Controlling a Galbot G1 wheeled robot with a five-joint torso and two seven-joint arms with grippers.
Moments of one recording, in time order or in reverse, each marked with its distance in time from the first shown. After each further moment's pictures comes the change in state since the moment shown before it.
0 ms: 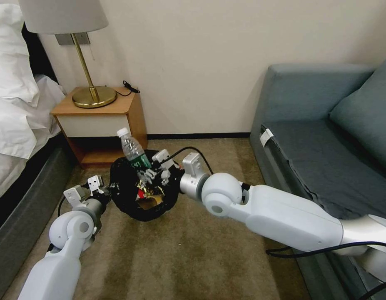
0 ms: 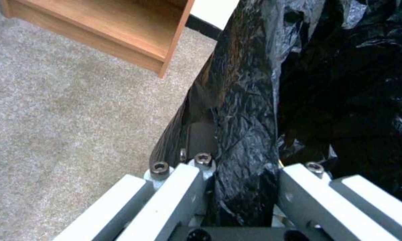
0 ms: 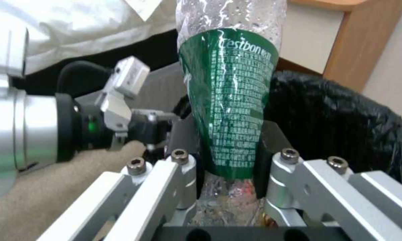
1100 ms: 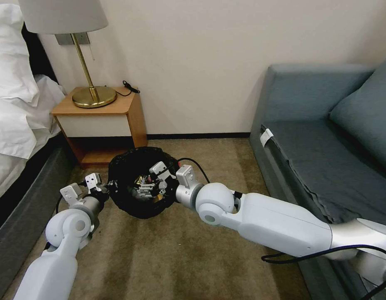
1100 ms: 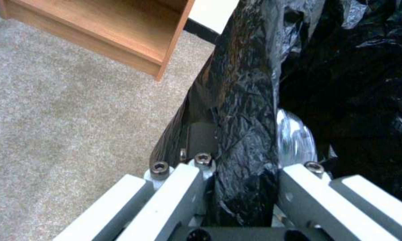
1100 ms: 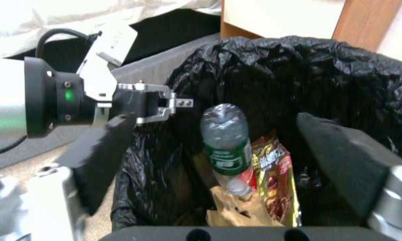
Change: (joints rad) left arm -0.006 0.008 -0.007 -0.002 -0.030 0.000 -0.005; right arm -0.013 0.033 -0.028 -0.047 -0.034 0.002 0.015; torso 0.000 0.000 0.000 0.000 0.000
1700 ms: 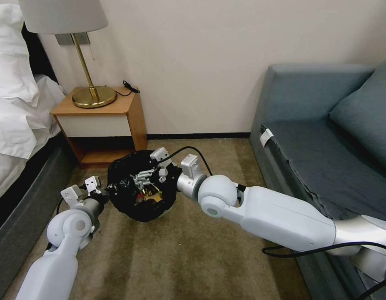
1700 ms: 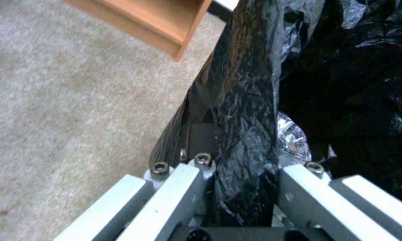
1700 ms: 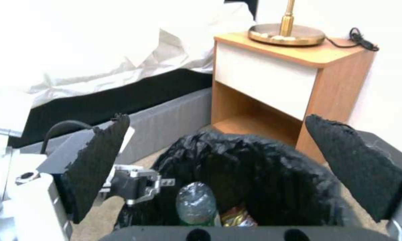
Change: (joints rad) left arm -0.009 -0.005 0.004 0.031 -0.064 0.032 -0.096; right arm 0.022 -0.022 0.047 0.020 -0.044 0.127 -0.029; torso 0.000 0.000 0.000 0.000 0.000
